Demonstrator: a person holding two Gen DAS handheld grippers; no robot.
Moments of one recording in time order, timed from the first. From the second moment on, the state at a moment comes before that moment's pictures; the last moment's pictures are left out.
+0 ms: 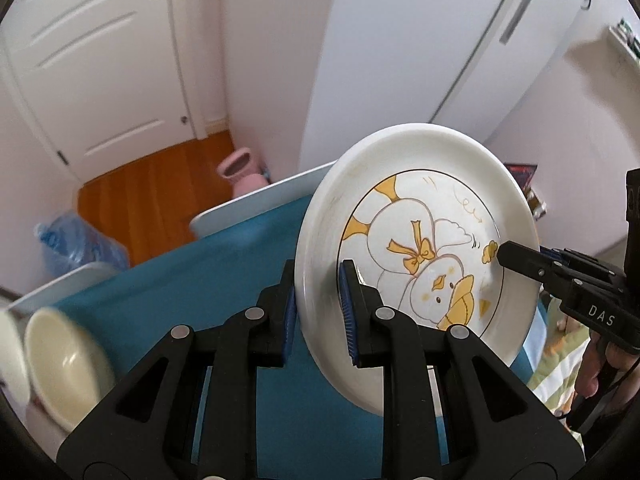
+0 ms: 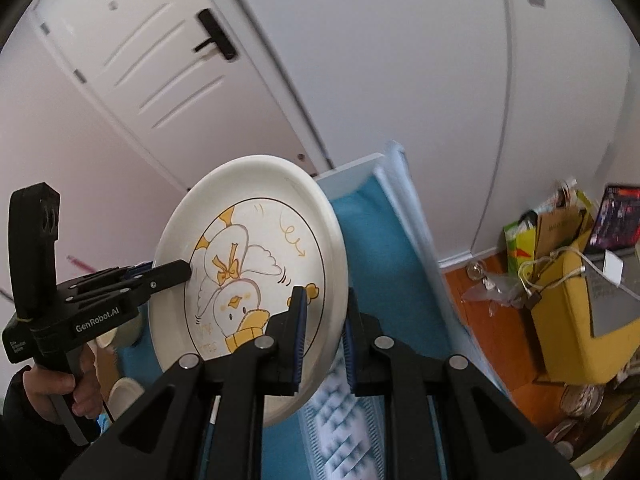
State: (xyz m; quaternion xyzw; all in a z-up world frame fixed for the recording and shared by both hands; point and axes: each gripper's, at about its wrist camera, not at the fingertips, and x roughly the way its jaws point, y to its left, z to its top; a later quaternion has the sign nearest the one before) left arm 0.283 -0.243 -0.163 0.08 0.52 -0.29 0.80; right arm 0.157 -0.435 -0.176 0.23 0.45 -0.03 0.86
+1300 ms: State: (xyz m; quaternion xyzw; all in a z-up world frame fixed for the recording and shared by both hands) left arm 0.114 0.010 -0.227 0.01 0.61 -0.11 0.79; right arm 0.098 -0.183 -0.209 0.11 0.54 0.11 0.83
